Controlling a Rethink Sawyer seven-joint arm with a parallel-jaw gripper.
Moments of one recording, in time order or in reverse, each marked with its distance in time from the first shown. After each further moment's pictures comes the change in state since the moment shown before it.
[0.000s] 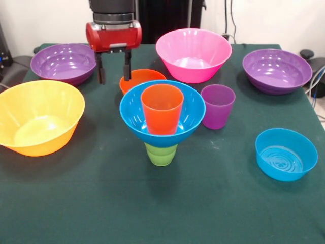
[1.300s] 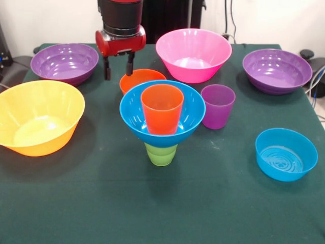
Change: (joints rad) arm 0.163 0.075 -0.183 -0.078 -0.010 0.207 0.000
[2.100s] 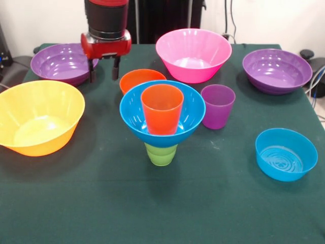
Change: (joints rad) arm -0.040 0.029 -0.028 -0.021 0.000 -0.089 0.000
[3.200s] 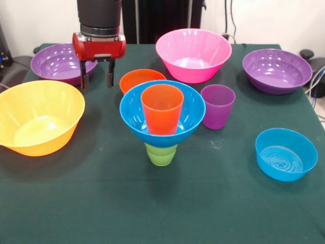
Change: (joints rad) arm -0.065 -0.037 0.074 0.024 0.000 -0.121 0.000
